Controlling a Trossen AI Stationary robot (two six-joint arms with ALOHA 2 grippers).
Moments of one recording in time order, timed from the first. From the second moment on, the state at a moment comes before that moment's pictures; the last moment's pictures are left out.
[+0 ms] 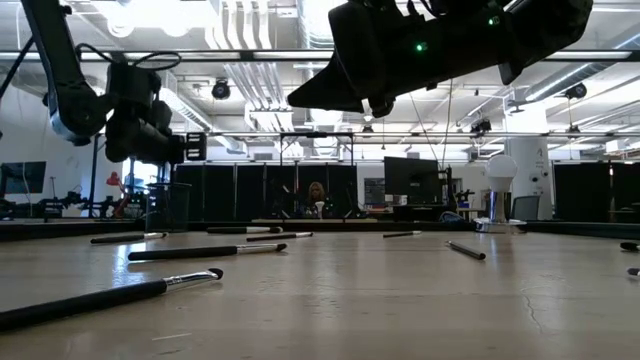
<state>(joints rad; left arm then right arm) 0.86 1.43 0.25 1.21 -0.72 -0.05 0.24 1.82 0.87 0.74 0.52 0.00</state>
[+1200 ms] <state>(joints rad) 0.88 1.50 0.25 1.13 -0.66 -0.21 0.25 1.82 0.87 0.75 0.52 0.00</state>
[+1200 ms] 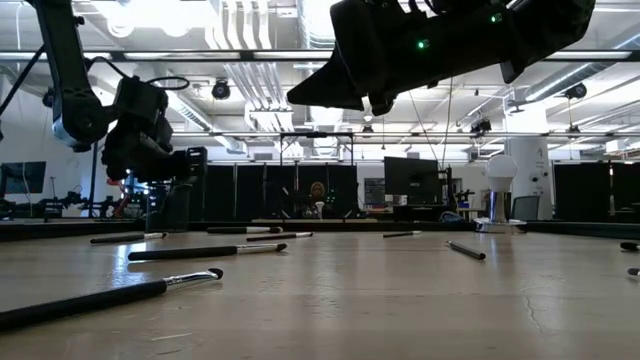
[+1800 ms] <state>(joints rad) 0.80 1.00 0.25 0.62 -0.53 -0.15 0.25 1.82 0.87 0.72 0.52 0.07</state>
